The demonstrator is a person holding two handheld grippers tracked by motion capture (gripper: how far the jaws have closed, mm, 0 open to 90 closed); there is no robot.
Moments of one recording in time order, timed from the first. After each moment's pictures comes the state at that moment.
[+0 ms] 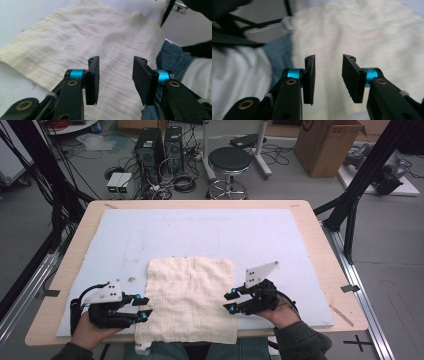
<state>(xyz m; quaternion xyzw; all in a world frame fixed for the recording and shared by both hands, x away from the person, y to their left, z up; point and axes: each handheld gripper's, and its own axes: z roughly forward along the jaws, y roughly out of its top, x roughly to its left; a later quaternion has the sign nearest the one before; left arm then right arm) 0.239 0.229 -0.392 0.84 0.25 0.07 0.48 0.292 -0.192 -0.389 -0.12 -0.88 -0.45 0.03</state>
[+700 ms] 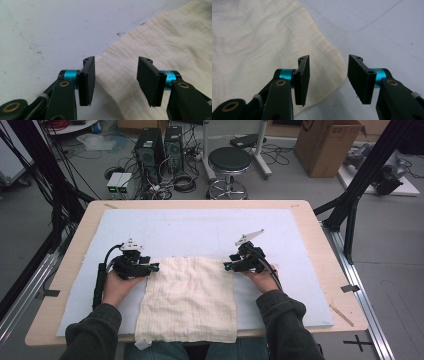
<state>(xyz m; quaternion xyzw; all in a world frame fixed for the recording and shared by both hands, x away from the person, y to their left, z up) 0.370 0.216 -0.424 0.80 0.43 0.14 0.39 0.414 -0.182 -0.422 -0.30 -0.88 -0.37 -0.06</state>
